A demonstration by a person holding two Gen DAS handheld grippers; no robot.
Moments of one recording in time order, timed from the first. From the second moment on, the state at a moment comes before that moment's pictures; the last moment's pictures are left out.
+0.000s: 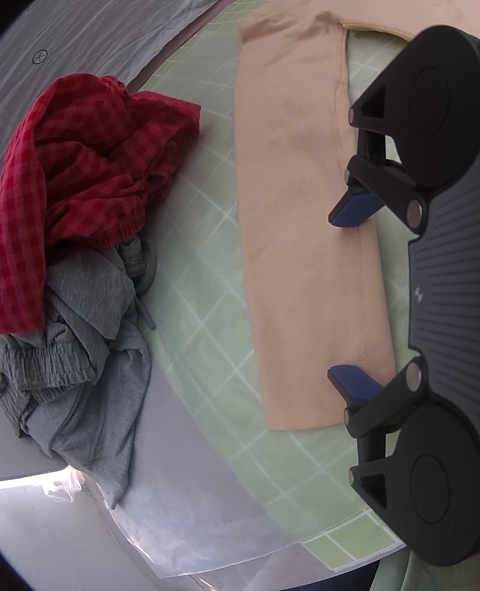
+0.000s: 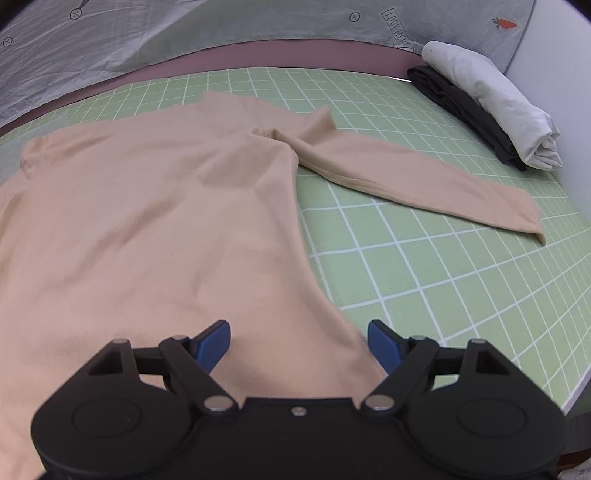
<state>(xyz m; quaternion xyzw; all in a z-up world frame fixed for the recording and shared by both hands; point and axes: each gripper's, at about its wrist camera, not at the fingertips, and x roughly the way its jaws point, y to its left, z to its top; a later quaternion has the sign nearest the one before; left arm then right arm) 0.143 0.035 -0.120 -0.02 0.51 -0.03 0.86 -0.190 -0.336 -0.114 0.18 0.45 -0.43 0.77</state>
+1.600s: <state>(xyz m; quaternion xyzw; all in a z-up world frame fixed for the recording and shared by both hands) 0.028 -0.059 -0.085 0.01 0.55 -0.23 0.80 -0.137 -0.276 -0.081 0.11 0.38 -0.31 0.86</state>
